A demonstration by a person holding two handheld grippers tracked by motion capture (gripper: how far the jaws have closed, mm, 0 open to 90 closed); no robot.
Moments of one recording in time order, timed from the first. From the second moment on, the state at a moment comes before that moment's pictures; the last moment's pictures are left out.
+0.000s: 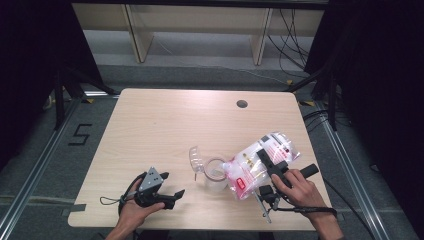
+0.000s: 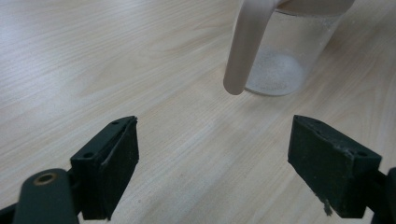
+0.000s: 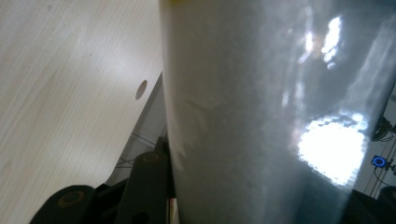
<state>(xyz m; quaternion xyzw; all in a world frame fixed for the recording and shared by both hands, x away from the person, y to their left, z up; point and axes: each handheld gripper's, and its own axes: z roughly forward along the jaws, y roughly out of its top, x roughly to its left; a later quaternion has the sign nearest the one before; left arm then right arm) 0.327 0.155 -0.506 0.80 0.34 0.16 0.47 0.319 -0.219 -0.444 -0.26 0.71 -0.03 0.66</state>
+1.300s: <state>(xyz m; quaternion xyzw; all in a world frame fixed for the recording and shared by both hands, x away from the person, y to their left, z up) 0.327 0.155 -0.506 0.79 0.35 0.16 0.48 0.318 -0.215 -0.440 -0.27 0.71 -0.05 0.65</state>
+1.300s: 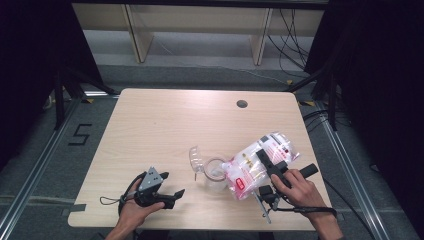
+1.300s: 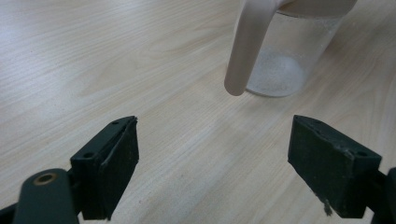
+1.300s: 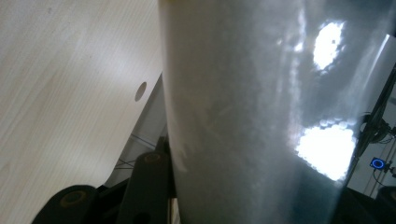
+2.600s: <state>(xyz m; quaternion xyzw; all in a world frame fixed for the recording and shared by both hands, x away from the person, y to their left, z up) 0.327 0.155 -0.505 0.79 0.35 0.15 0.48 0.316 -0.215 -0.435 -0.27 0.71 -0.05 0.65</state>
